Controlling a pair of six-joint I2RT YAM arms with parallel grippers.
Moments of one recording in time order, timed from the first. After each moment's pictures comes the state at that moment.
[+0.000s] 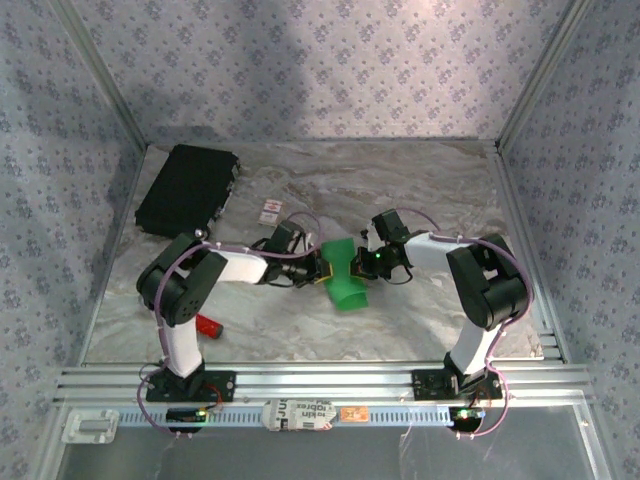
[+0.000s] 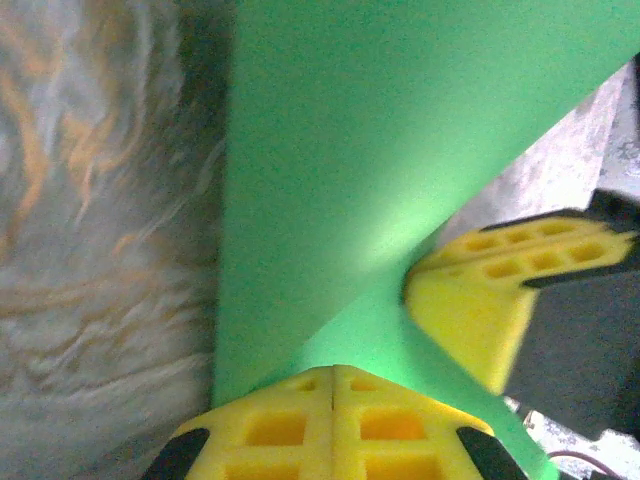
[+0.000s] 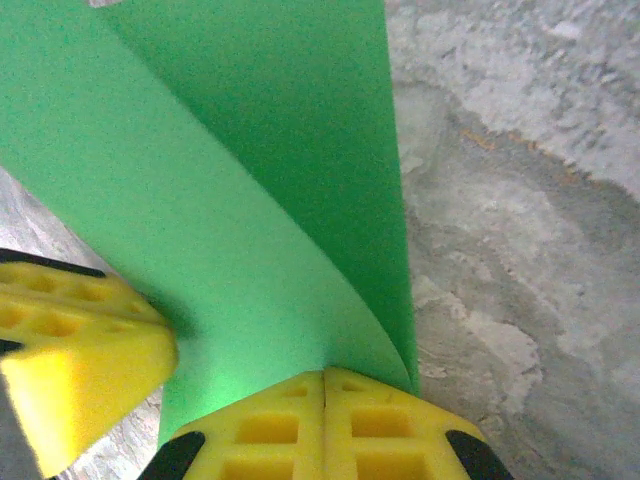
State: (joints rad) left arm -0.67 1.85 0.86 0.19 0.55 -0.97; right arm 0.44 1.75 0.86 -0.26 -0.50 0.52
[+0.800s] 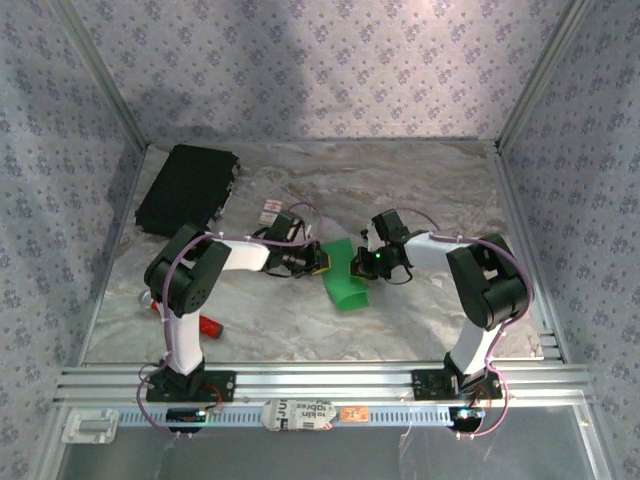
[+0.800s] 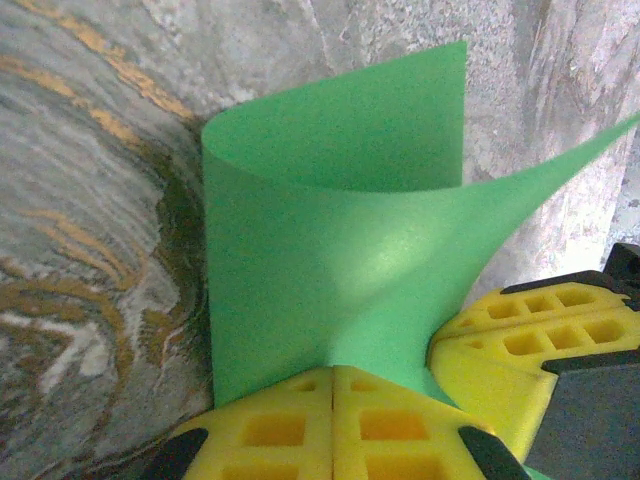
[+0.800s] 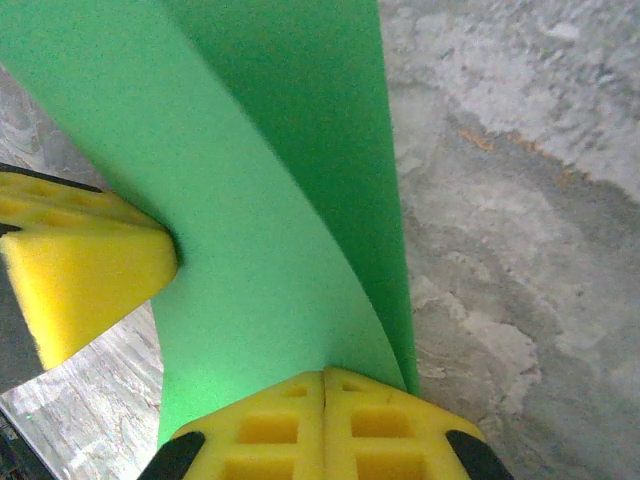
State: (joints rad) left arm -0.62 1.93 0.96 0.07 0.57 -0.87; right arm 0.44 1.75 0.86 -0.26 -0.50 0.52
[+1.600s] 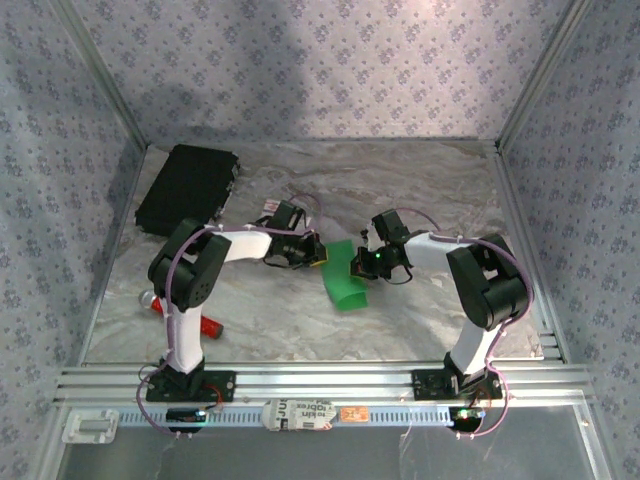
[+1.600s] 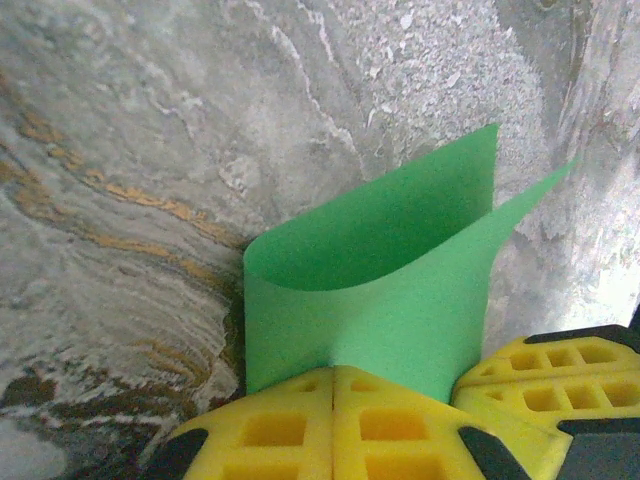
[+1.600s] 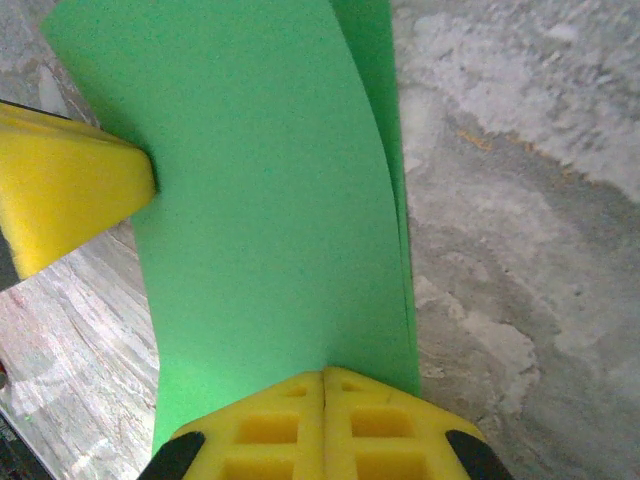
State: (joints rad) left arm -0.59 1.97 1.10 -0.11 0.53 -0.79; right arm 0.44 1.75 0.86 -0.27 -0.50 0.52
